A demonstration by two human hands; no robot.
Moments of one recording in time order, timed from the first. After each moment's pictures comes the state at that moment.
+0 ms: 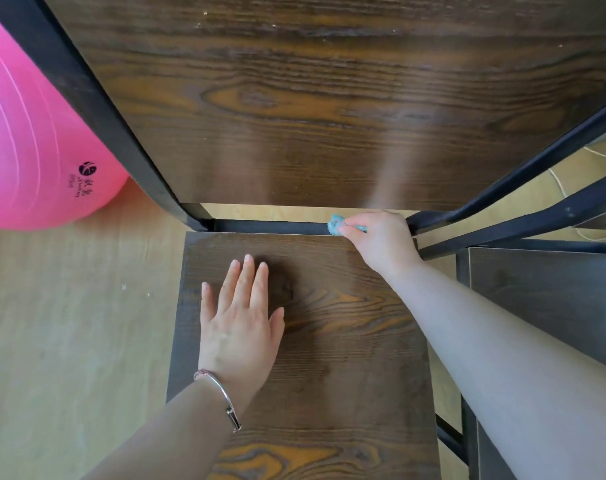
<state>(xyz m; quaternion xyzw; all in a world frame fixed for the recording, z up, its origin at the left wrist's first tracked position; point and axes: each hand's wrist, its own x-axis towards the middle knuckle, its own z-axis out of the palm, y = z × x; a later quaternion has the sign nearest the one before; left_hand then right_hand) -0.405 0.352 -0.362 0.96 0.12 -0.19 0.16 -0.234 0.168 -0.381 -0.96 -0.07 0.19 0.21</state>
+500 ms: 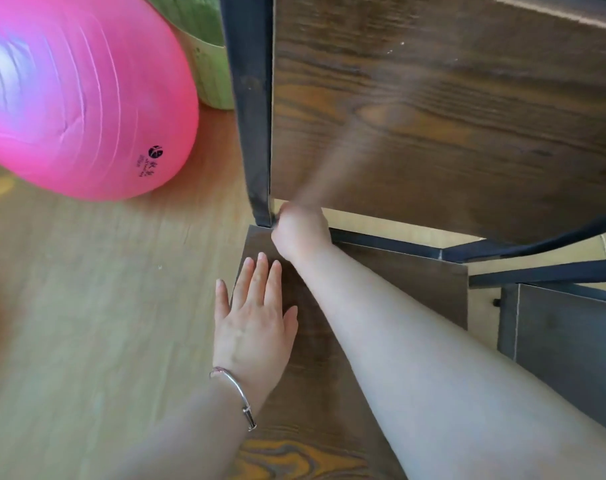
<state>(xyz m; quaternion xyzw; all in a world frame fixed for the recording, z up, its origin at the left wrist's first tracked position) -0.424 0.392 -0.360 0.95 0.20 -0.15 0.17 -0.263 0.368 -0.385 -0.95 -0.16 0.25 0.13</state>
